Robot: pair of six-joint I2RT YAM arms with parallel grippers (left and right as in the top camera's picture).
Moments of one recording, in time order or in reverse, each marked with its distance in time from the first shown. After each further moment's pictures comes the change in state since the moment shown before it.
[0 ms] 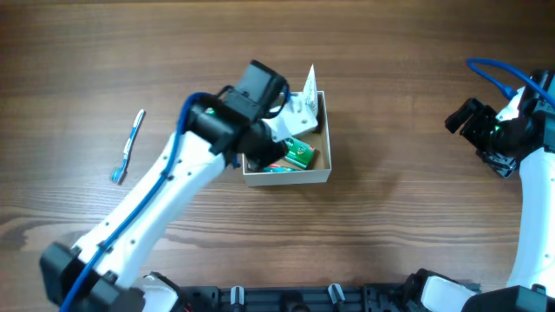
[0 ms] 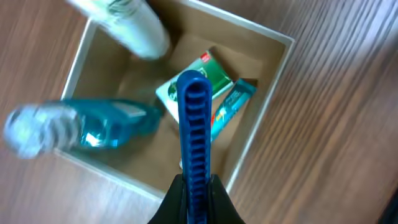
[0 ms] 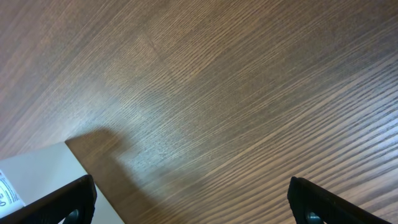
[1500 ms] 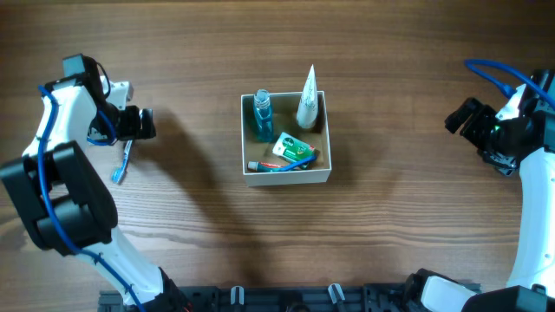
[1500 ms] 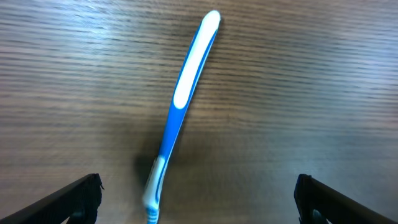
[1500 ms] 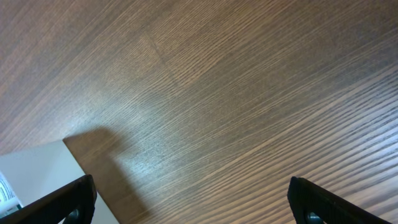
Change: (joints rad) left arm 0.916 0.425 -0.053 0.167 -0.011 -0.308; right arm 0.000 0.000 0.000 0.011 0.000 -0.039
